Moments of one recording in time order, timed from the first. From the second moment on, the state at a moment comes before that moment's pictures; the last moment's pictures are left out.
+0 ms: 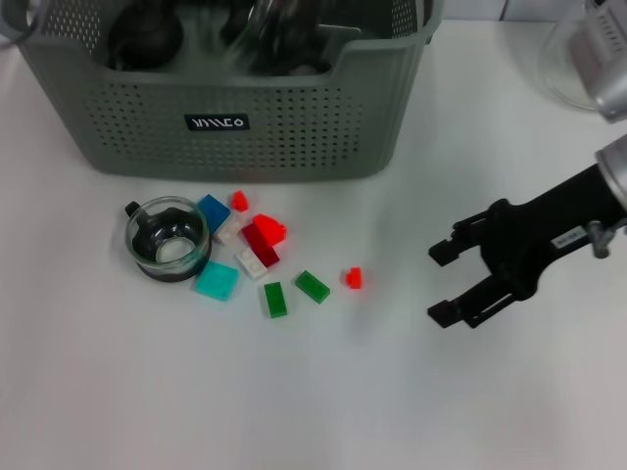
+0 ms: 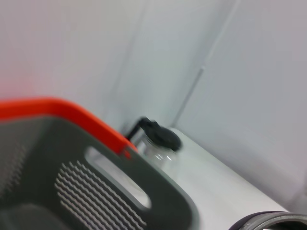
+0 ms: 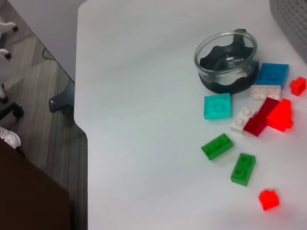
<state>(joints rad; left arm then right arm) -0.72 -2.07 0.64 1.35 2.15 1.83 -2.34 0.71 2.01 -1.15 -0.86 -2.21 -1.71 1.84</state>
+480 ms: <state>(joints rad) -0.92 -2.01 0.81 1.12 2.45 1.41 -2.43 0.69 1.95 -0.97 -0.86 -2.21 -1.90 1.87</state>
